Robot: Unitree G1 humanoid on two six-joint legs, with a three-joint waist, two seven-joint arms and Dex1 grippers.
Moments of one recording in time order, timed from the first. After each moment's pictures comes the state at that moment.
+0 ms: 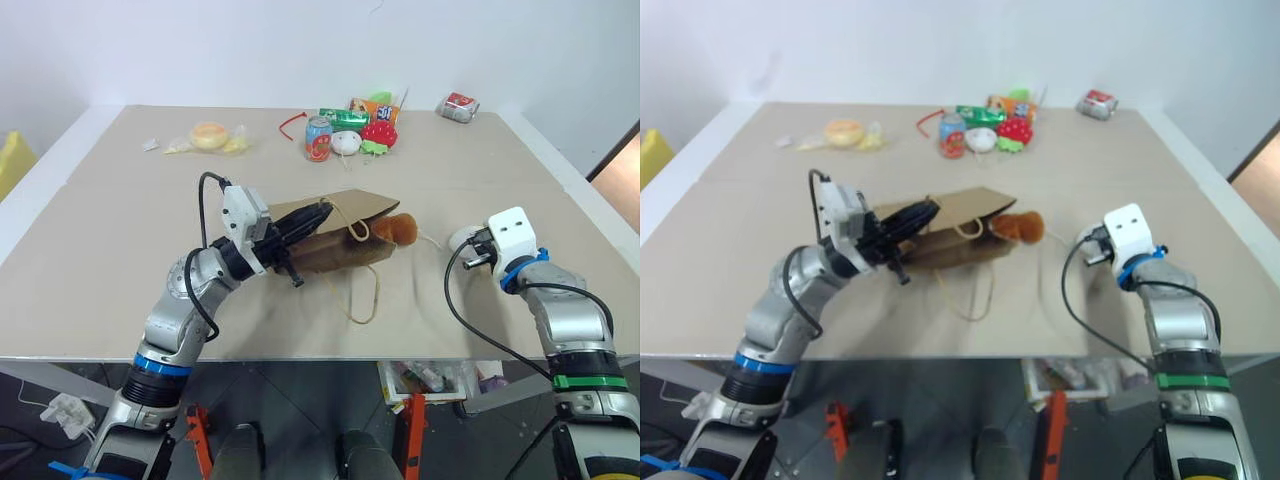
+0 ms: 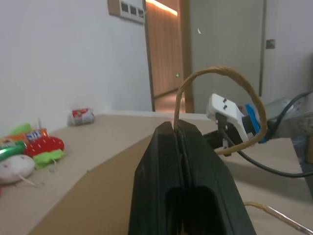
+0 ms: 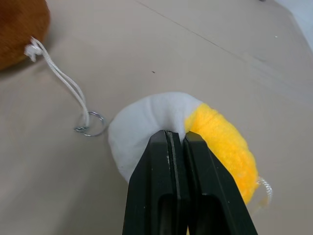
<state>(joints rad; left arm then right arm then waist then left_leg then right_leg) -0.49 0.30 -0.12 -0.14 -0.51 0.12 -0.73 -0.49 -0.66 -0.10 0.29 0.06 0.42 0.39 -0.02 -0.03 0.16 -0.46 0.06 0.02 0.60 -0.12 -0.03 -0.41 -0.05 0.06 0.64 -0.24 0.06</state>
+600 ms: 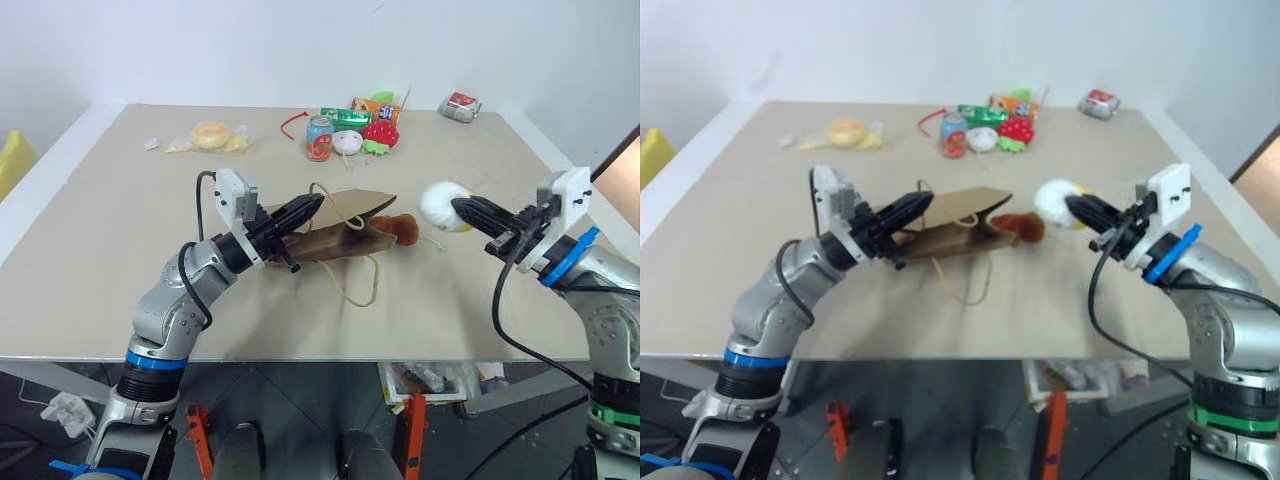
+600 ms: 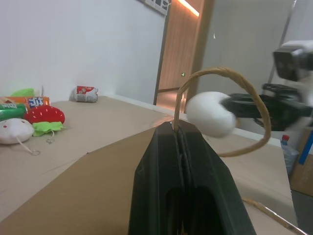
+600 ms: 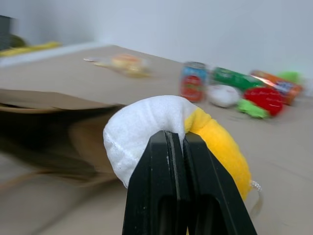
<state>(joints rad) -0.52 0.28 -0.04 -0.19 -0.65 0.39 -0.63 -0.32 -0.72 -0.37 -0.33 0.70 0.64 0.80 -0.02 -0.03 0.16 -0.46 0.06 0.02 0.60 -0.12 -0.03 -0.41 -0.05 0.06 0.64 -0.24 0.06</state>
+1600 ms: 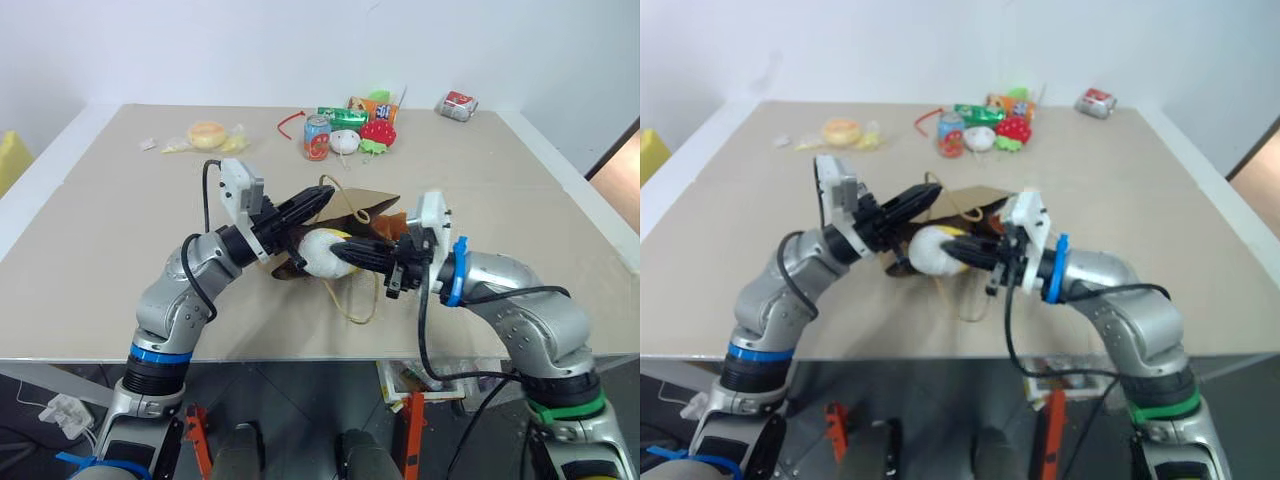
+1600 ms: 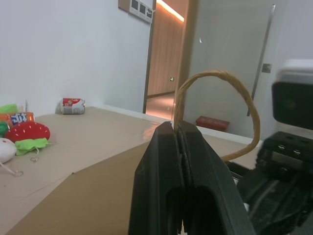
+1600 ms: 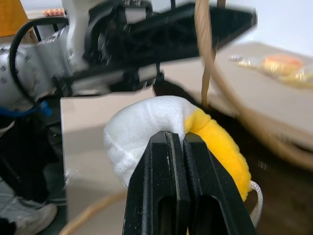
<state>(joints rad) -0.56 0.26 -0.03 -0.20 -0.64 0.39 -0.67 -0.49 -0.56 0.06 -0.37 0.64 0.63 0.78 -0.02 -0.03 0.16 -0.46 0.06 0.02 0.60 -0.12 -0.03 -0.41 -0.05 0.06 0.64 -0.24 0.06</state>
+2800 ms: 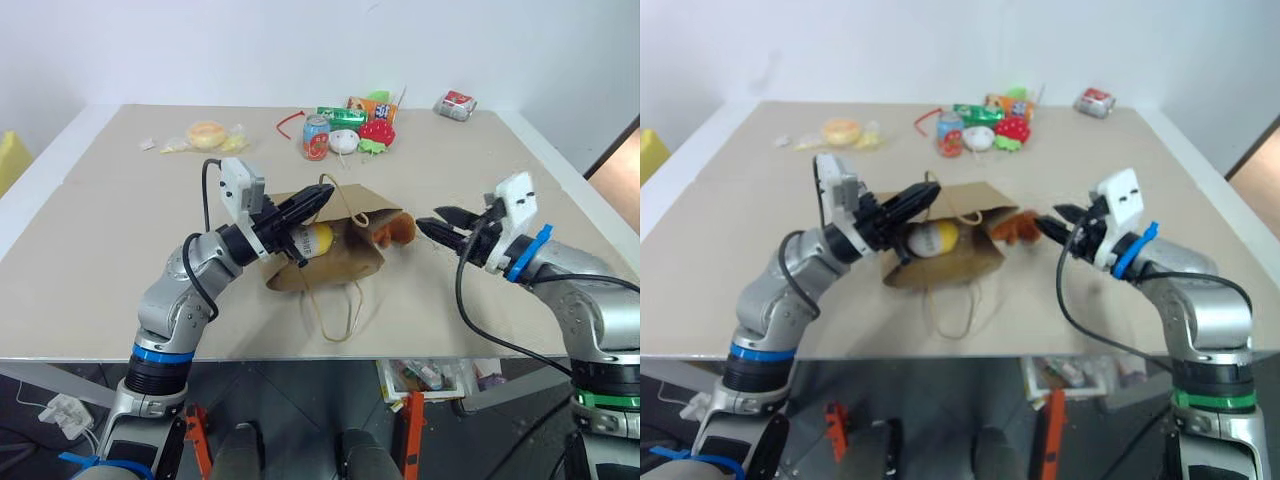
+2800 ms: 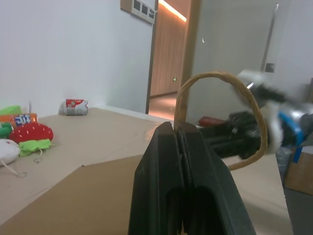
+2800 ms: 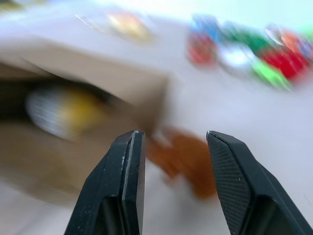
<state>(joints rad) -0.56 0.25 -0.03 -0.20 -0.61 0.39 -0.66 -0.50 -0.68 -0.11 -0.04 0.38 0.63 0.60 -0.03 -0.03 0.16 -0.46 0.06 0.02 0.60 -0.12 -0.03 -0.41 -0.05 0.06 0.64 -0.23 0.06</state>
